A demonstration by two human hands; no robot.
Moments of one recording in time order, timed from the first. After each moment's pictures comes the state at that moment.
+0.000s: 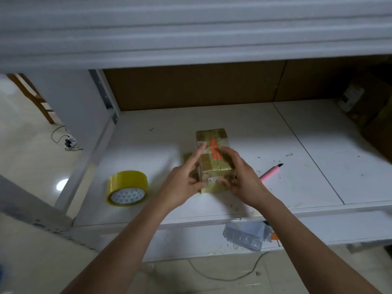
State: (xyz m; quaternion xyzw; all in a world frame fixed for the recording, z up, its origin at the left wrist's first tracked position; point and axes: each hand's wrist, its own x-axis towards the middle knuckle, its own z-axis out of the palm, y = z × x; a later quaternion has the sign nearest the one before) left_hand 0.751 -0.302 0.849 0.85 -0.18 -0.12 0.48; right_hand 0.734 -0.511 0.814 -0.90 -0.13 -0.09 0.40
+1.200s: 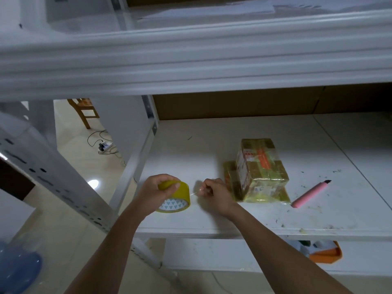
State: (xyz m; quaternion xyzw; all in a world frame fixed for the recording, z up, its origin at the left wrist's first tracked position) left_hand 0.762 -0.140 0.856 0.86 0.00 -0.08 0.51; right_hand 0.773 -0.341 0.790 -0.95 -0.09 -0.02 0.29
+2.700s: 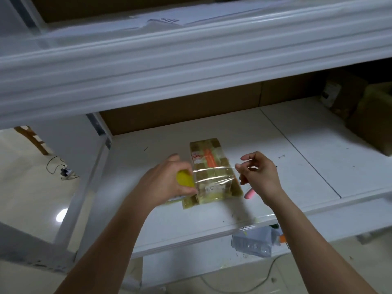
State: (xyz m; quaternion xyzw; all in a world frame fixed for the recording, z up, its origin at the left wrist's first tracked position) left_hand 0.779 -0.281 0.917 0.94 -0.29 -0.05 0.19; right_hand 0.725 -0.525 0.859 -0.74 0.20 -0.12 0.63
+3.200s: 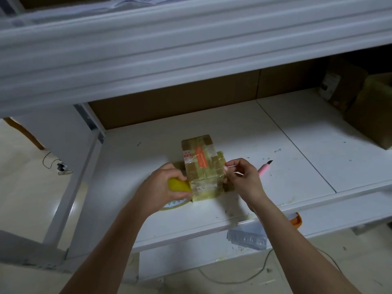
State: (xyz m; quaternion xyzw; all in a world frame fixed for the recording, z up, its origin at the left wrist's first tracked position) left_hand 0.778 -0.280 0.872 0.92 -0.23 -0.08 0.31; right_hand 0.730 -0.509 0.824 -0.69 0.18 -0.10 0.70
